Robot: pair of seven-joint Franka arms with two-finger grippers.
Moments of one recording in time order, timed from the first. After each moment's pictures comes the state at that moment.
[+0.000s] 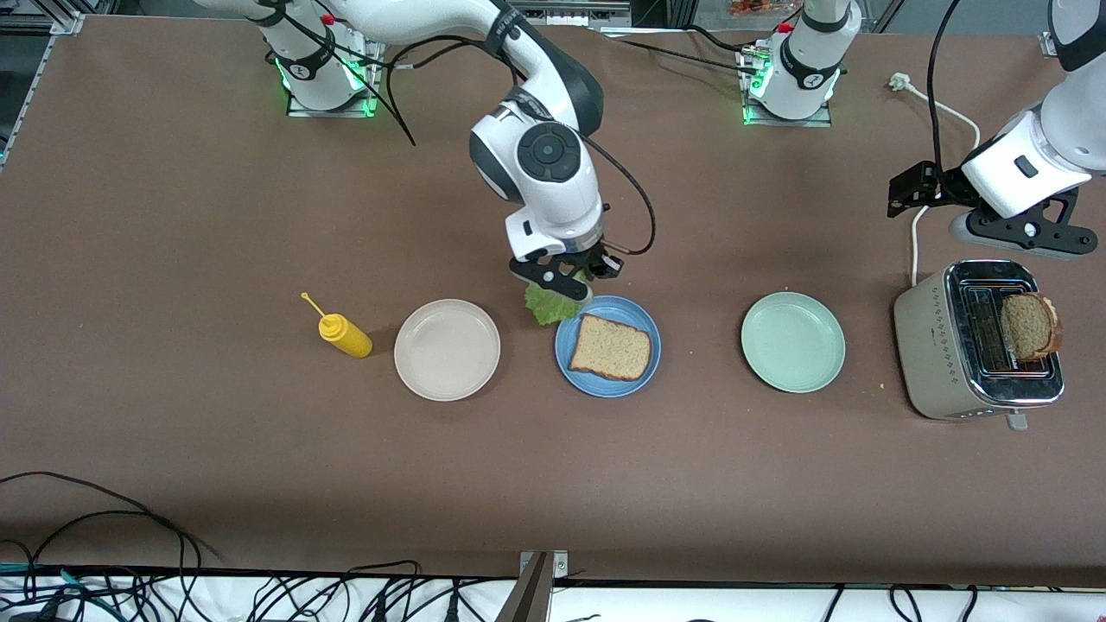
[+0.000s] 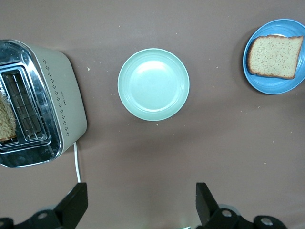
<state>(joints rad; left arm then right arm) 0.14 0.02 -0.21 -1.66 -0.01 1.55 0.10 0.84 0.77 -0.04 -1.17 0.15 2.07 1.24</state>
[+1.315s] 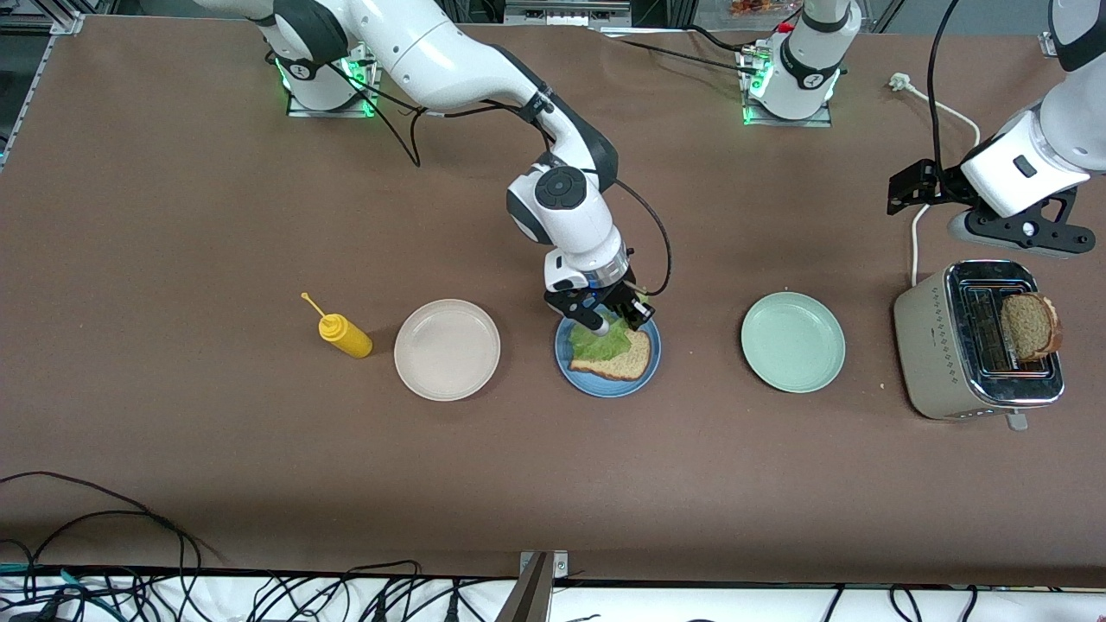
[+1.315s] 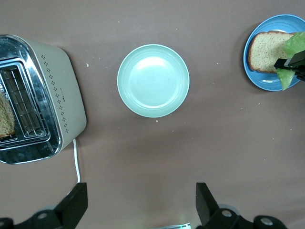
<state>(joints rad) 0.14 0.01 -0.21 -1.66 -0.01 1.53 0.10 0.88 1.04 -0.05 -1.06 0.15 2.56 1.44</state>
